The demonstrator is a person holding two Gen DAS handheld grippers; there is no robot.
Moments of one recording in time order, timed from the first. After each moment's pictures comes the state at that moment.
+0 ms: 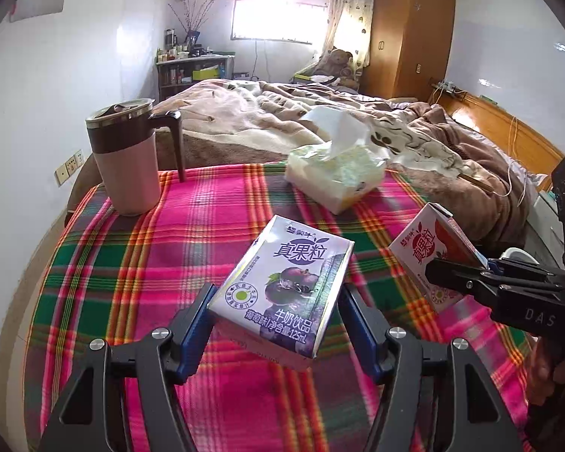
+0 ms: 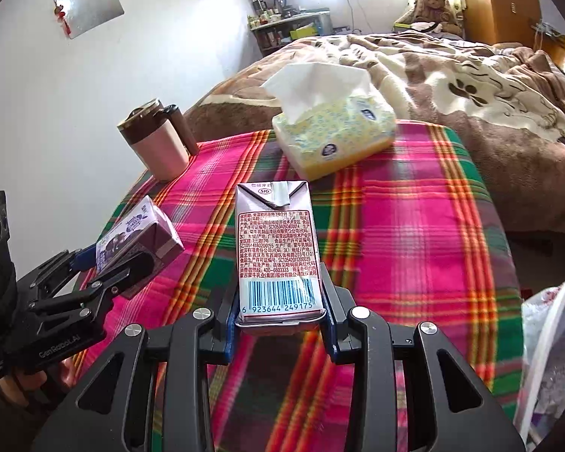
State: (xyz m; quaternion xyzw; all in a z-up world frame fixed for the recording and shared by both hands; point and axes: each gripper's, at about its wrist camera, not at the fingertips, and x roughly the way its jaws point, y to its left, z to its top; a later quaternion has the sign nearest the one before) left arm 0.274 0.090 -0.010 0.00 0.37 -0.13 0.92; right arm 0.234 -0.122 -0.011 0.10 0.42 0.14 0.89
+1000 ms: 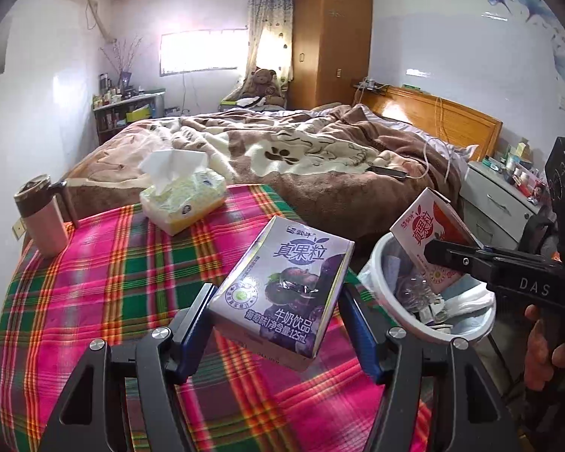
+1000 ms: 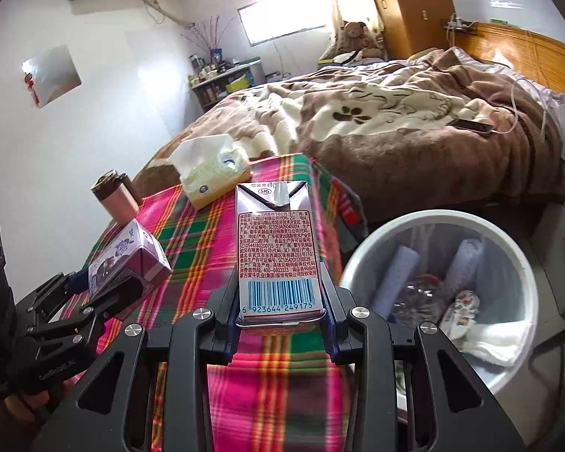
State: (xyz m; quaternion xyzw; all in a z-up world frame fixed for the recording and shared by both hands) left arm 0.163 -0.070 0.035 0.05 0.31 -0.24 0.92; right arm 0.118 -0.269 0.026 0.15 0.35 0.03 0.92
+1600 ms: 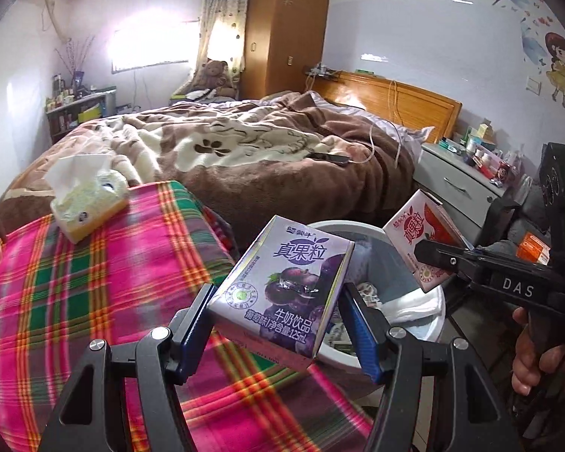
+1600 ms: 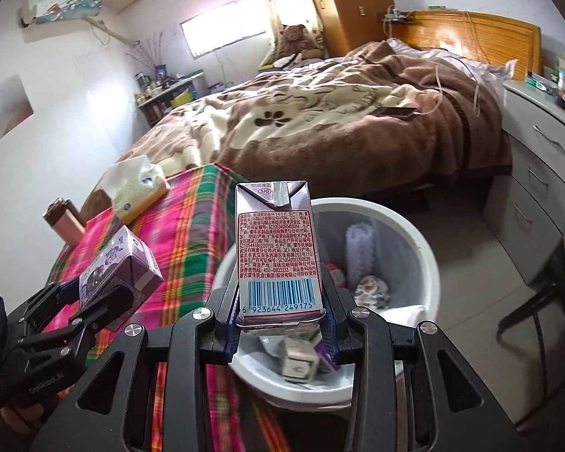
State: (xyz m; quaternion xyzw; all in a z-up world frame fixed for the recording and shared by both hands) left arm 0.148 -0.184 0.017 0.06 0.33 -0.32 0.89; right arm 0.093 -0.354 0.008 0.17 0.35 -0.06 0.92
